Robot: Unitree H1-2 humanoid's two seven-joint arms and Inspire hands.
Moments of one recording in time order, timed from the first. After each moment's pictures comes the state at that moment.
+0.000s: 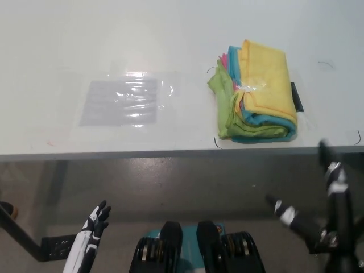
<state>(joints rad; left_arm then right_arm) 0.11 0.13 -0.02 0.08 0.10 -0.25 -0.02 0.03 0.06 0.00 -0.32 -0.35 -0.21 -0.11</state>
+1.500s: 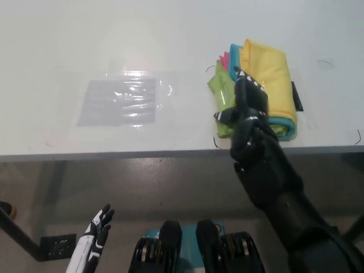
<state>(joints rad) 0.12 0.15 -0.04 0.12 0.13 -0.34 -0.03 -0.94 0.07 0.14 0.91 -0.70 0.43 -0.23</state>
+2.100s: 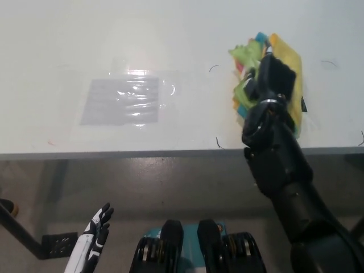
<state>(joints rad) 0.11 0.16 -0.04 0.12 0.15 -0.34 -0.03 -0.91 0.05 0.01 0.75 -0.89 0.46 -0.27</state>
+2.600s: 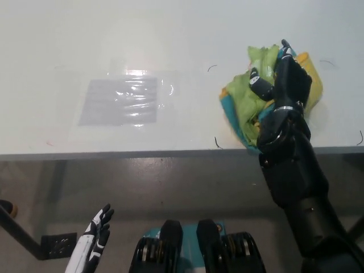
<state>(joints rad) 0.11 0.16 -0.04 0.12 0.16 -0.34 -0.03 -0.83 0.02 0.00 0.61 -0.74 0.42 -0.28</state>
